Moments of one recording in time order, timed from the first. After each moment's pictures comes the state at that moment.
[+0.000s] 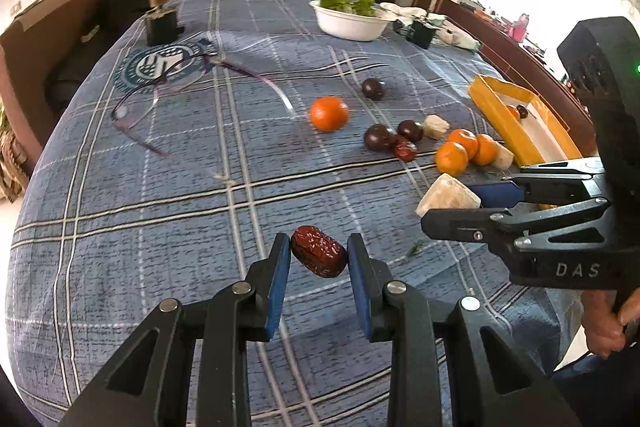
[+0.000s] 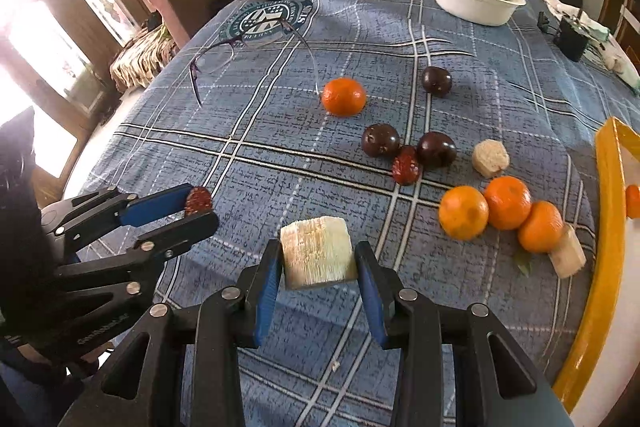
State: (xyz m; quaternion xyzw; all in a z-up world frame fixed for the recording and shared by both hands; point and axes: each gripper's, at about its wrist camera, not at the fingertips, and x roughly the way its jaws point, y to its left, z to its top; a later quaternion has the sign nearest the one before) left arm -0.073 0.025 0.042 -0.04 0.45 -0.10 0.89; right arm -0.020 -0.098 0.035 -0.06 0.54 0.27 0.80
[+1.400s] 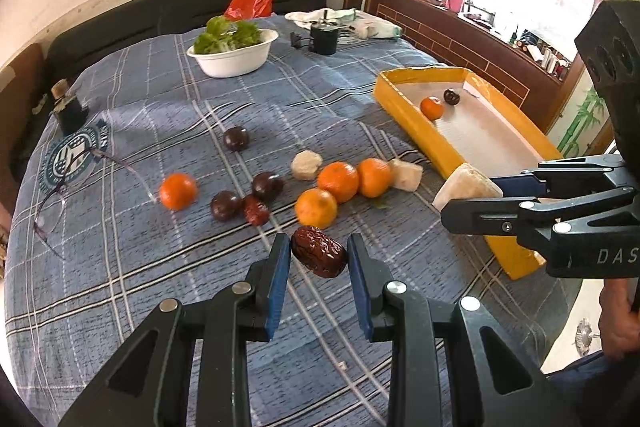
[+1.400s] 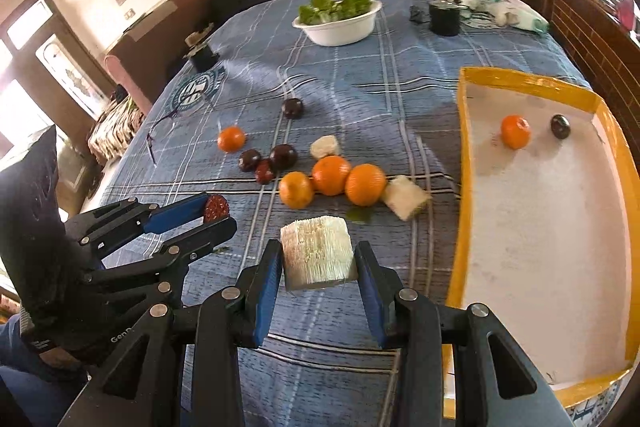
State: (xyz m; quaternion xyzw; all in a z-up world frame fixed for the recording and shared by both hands) left arm -0.046 -0.103 0.074 0.03 0.43 -0.18 0.89; right arm -0.040 -0.241 0.079 0.04 0.50 0.19 0.85
